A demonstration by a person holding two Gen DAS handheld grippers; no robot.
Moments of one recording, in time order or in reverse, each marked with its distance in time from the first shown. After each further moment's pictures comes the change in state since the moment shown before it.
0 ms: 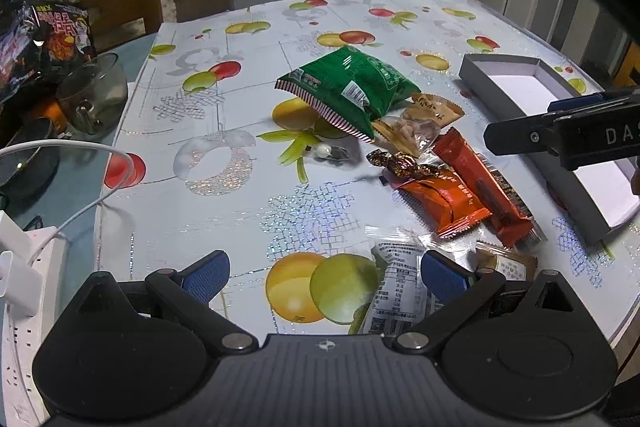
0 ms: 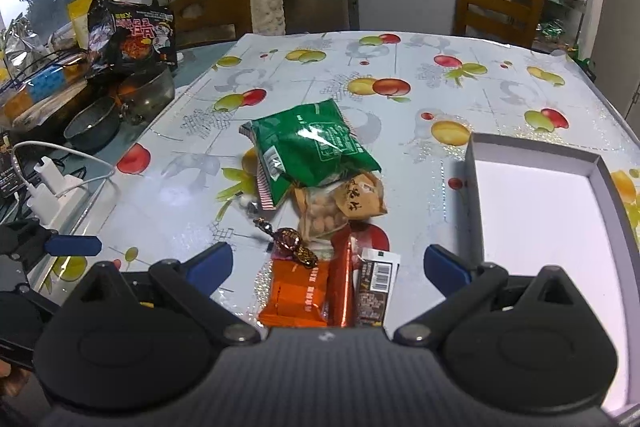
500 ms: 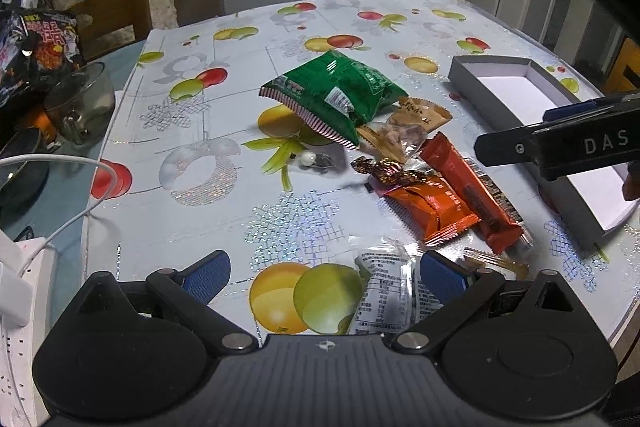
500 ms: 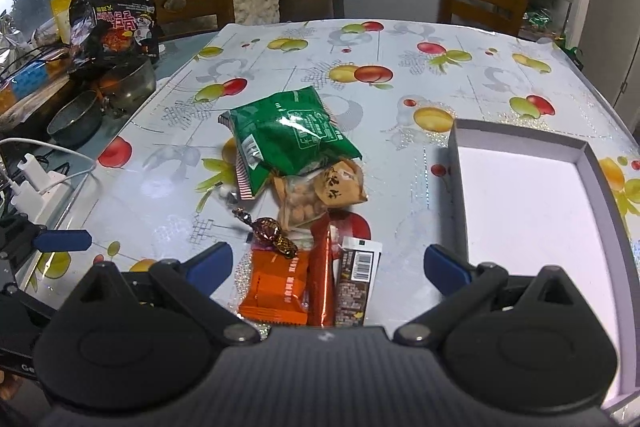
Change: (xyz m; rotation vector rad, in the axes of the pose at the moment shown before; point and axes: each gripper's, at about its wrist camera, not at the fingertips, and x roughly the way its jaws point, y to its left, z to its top) left arm 0.004 -0.009 0.005 0.022 -0.013 -0.018; right arm 0.005 -0.008 -0.002 0.015 0.029 -0.038
